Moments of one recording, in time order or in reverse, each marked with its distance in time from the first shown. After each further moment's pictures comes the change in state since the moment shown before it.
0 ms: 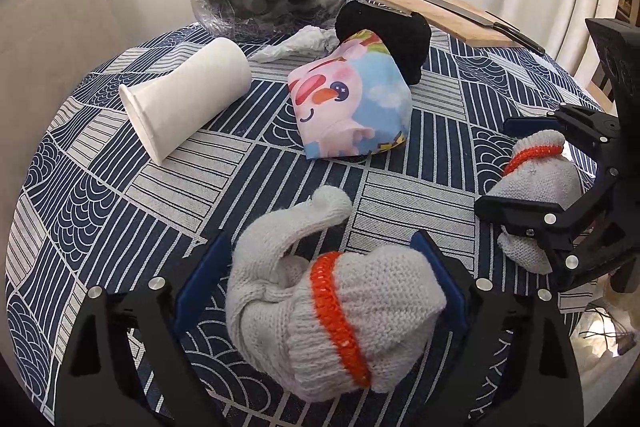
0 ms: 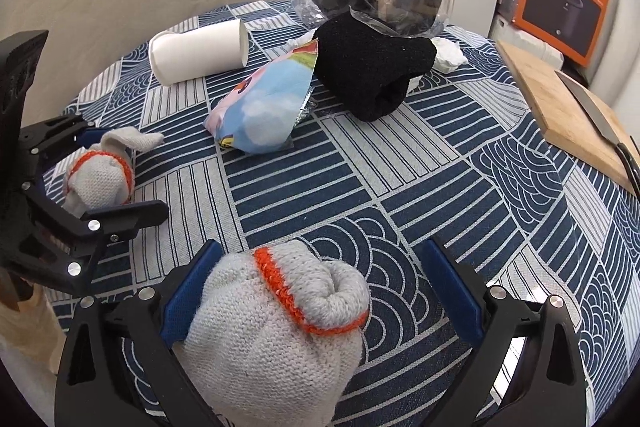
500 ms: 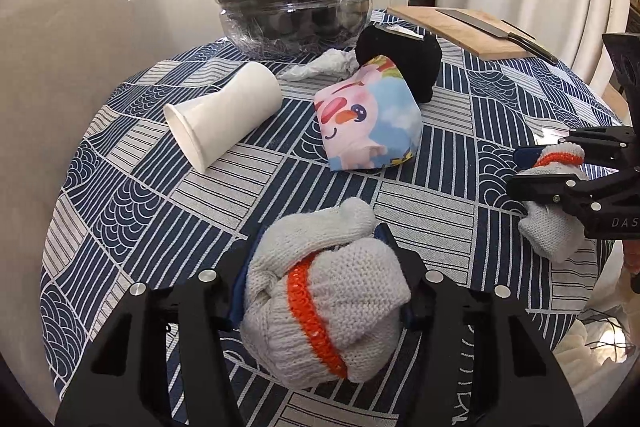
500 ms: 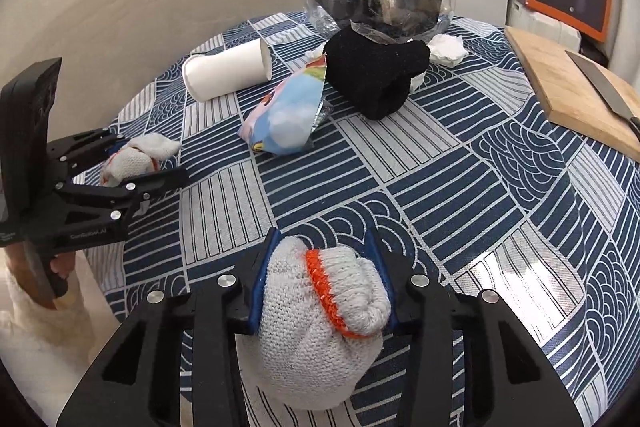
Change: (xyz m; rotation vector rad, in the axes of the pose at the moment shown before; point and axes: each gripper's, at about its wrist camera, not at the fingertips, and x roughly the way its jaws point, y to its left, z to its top) left arm -0.029 0.000 0.006 -0.013 -0.031 0.117; right arm -0.030 -0.018 -0.003 0.045 -0.003 0.139
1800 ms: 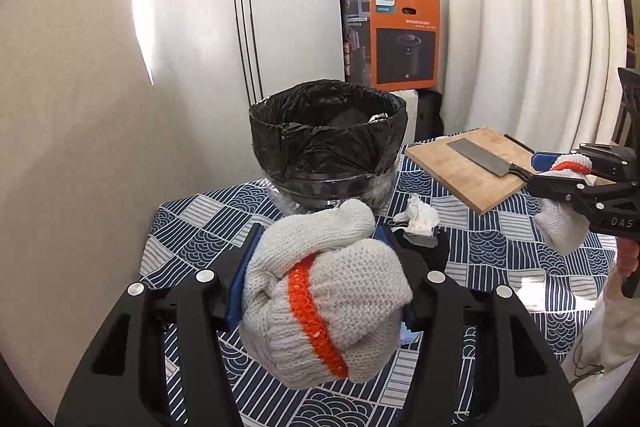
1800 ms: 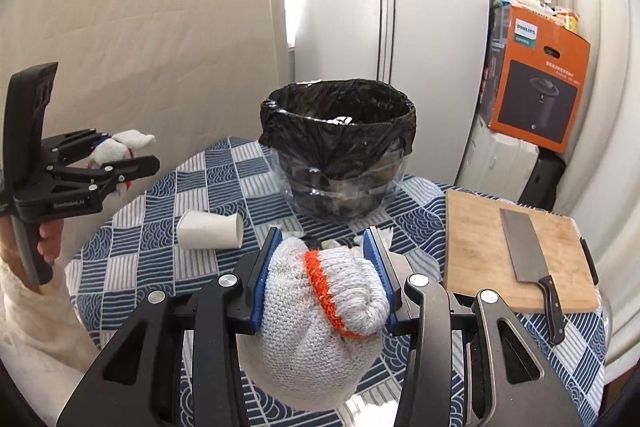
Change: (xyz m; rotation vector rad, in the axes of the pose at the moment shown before) left arm -0.095 0.049 0.127 -0.021 -0.303 -0.013; right arm -0.115 -0.003 0.123 -0.115 -0.313 -0.139
